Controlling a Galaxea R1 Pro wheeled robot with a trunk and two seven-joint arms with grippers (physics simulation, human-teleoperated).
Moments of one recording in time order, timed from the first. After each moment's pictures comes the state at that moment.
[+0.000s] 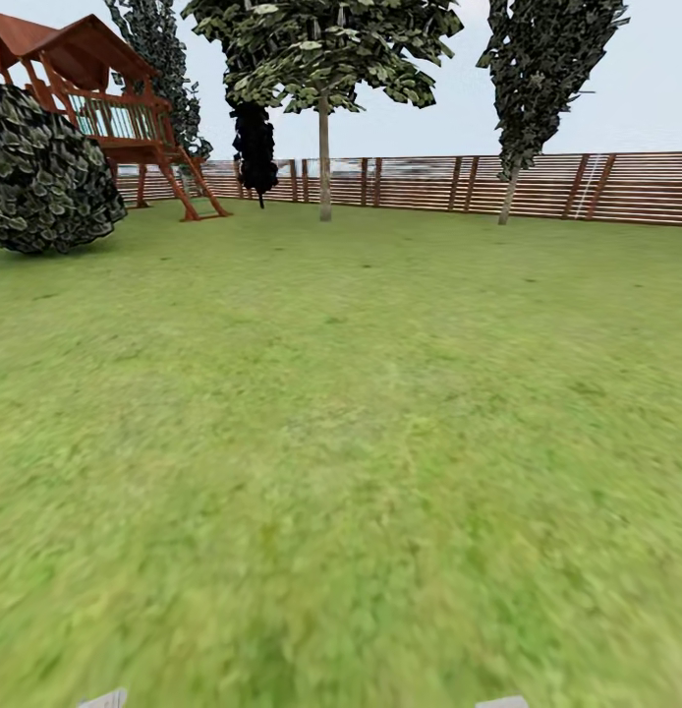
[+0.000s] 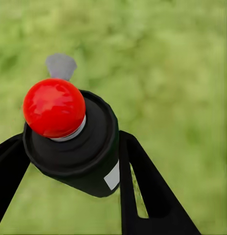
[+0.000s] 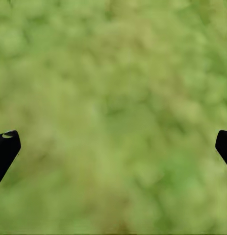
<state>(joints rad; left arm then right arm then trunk) -0.30 0.18 0.71 -0.18 -0.31 -0.42 -0.12 -0.34 0.02 -0.40 -0.03 0.59 -0.55 -0.14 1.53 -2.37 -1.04</state>
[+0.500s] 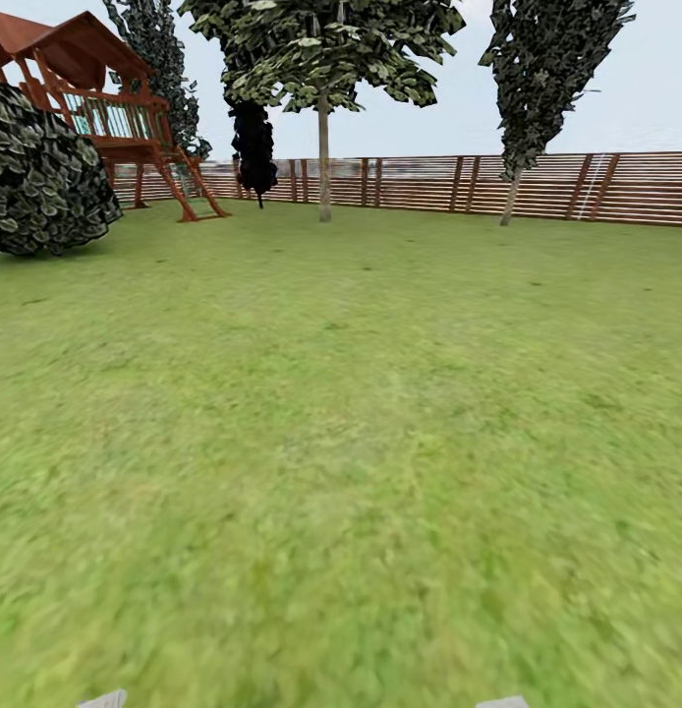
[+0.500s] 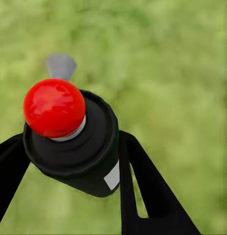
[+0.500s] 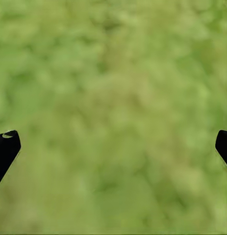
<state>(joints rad) -0.30 0.18 0.71 -0.18 -0.31 -0.42 -0.12 -0.34 0.02 -0.40 -0.03 0.59 -0.55 -0.14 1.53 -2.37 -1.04</state>
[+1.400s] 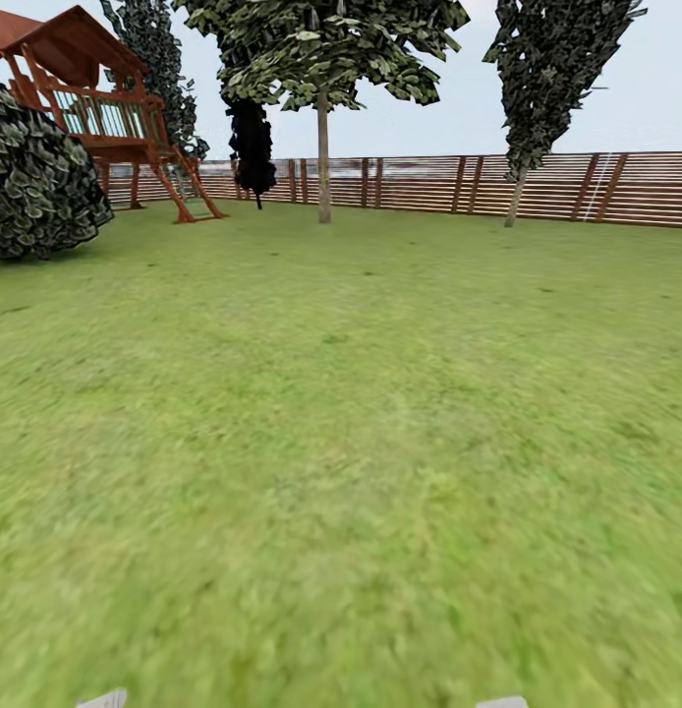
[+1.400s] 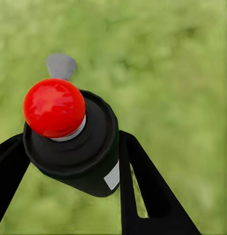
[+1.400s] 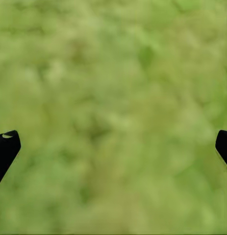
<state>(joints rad) -0.30 0.18 0.71 -0.18 -0.31 -0.42 -0.12 -0.34 0.02 -0.40 -0.03 0.59 -0.55 -0.14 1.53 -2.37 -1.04</state>
